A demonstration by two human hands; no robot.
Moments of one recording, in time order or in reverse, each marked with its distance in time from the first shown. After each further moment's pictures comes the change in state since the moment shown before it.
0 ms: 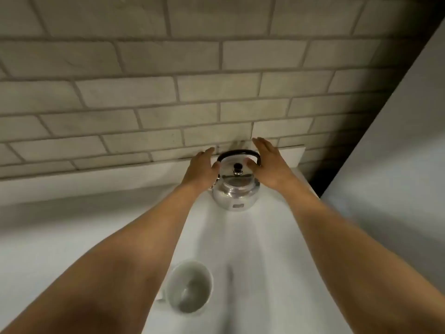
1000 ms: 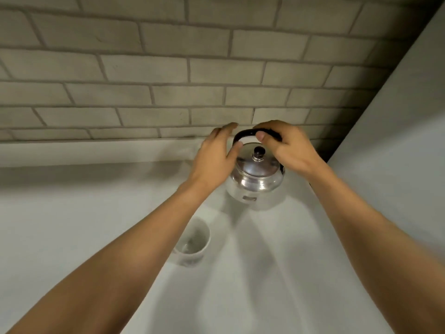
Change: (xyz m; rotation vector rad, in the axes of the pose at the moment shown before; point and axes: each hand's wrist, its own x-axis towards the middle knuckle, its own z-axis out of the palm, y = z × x) left_hand -0.133 0.074 -0.031 -0.087 0.227 0.284; right_hand -0.095 -0.055 -0.088 0.139 0.098 -0.247
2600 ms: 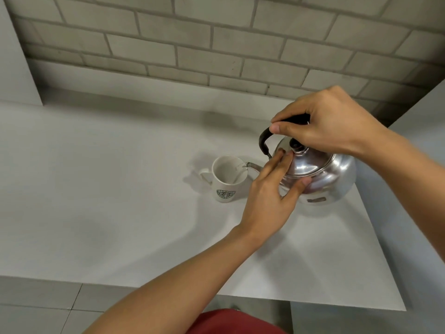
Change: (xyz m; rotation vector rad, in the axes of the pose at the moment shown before) left_hand -0.193 0.035 0.055 -0.329 0.201 -0.145; right_hand -0.077 -0.123 -0.010 -0.301 -0.336 -0.387
